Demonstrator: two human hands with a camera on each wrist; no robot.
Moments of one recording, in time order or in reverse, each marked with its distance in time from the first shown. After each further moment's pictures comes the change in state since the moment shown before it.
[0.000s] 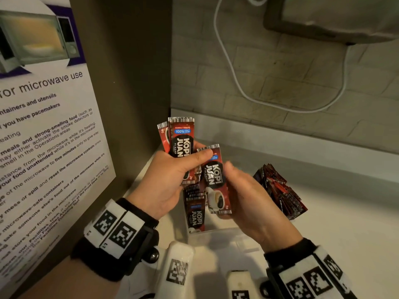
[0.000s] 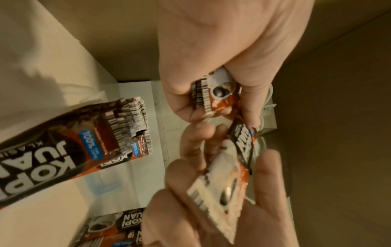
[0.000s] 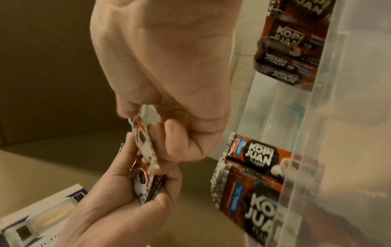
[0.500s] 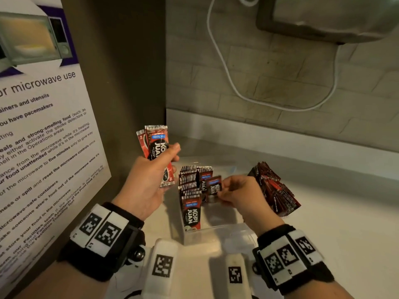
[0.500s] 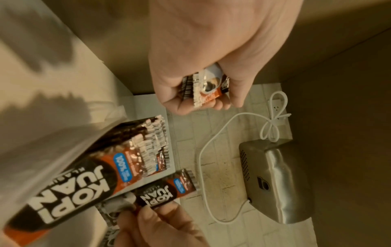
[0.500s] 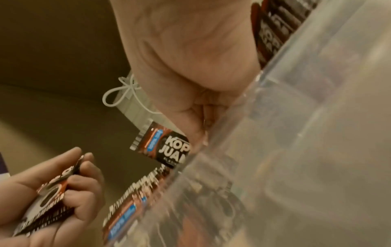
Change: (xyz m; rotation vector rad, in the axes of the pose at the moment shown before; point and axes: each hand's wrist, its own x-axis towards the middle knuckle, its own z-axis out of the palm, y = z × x) left_hand 0.006 -0.008 -0.021 0.007 0.255 -0.116; right_hand 0.028 0.033 -0.046 -0.429 0.415 0.120
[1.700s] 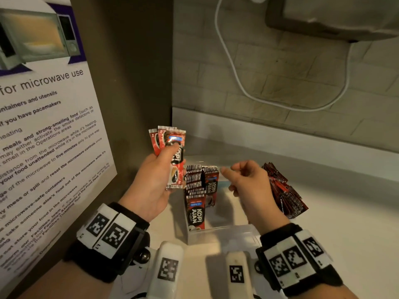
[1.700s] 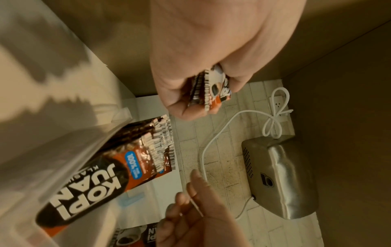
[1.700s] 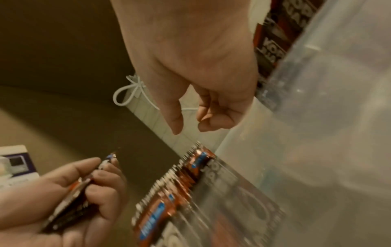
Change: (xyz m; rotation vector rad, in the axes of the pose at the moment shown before) left_hand -0.004 -0.001 0.004 -0.037 -0.026 -0.023; right_hand 0.000 -0.018 0.006 0.166 0.197 -0.163
